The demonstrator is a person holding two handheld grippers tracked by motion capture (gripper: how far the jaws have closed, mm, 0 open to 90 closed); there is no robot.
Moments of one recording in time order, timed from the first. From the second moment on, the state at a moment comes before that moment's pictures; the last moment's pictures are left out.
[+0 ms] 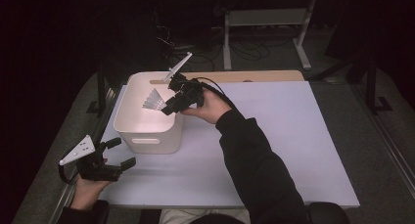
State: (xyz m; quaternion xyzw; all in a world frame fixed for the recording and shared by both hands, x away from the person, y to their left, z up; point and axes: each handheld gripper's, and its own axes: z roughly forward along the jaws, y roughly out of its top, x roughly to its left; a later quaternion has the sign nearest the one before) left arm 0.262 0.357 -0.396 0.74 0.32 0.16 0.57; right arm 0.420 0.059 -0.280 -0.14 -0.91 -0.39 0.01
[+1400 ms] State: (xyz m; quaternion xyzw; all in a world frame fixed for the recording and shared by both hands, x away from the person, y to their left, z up) left arm 0.262 0.358 -0.395 0.74 0.32 0.16 0.57; right arm 0.419 0.085 -0.307 -0.12 -0.92 -0.37 0.03
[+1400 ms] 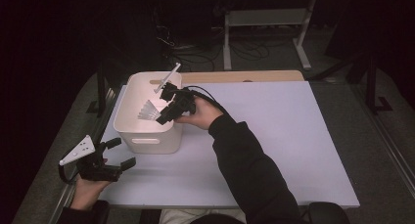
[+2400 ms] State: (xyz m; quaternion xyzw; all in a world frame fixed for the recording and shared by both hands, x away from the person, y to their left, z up) left arm 0.262 0.357 -0.396 0.74 0.32 0.16 0.57; right arm 0.425 0.067 -0.301 -0.16 -0.91 -0.39 0.02
